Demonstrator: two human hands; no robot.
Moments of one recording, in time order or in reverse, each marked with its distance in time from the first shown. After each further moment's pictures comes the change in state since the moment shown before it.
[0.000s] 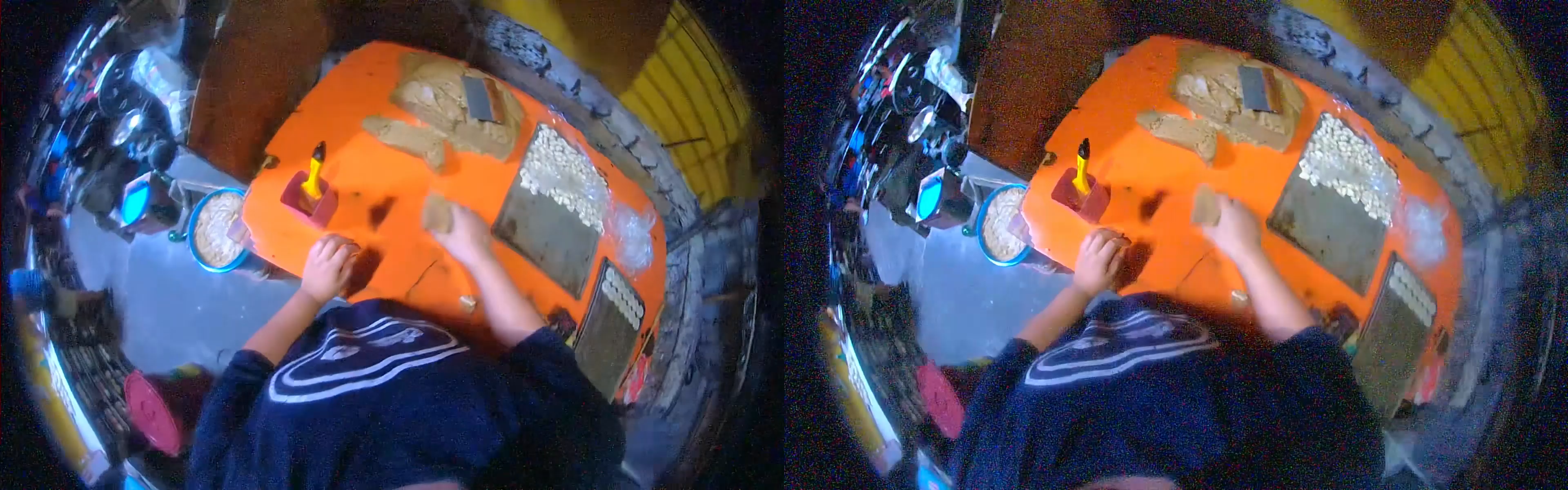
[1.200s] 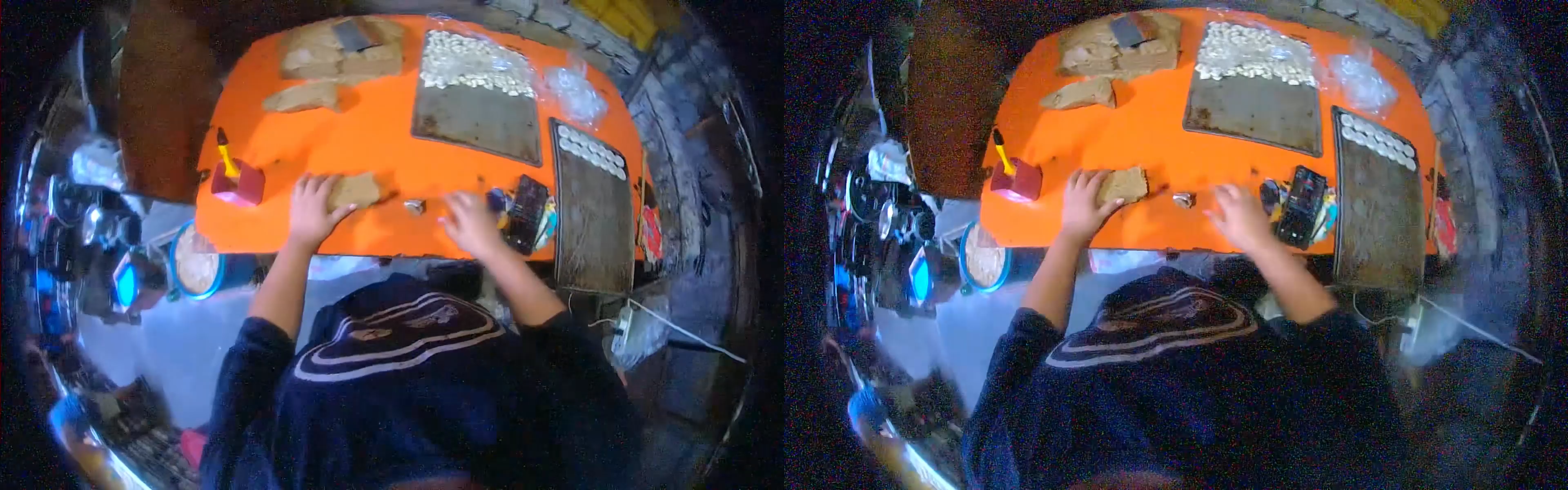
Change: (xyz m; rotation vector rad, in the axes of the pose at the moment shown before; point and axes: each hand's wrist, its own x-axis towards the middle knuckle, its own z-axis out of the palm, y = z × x) left_hand 0.040 0.066 0.035 0.125 -0.144 0.169; right_hand -0.201 0.077 0.038 -0.114 0.482 -0.060
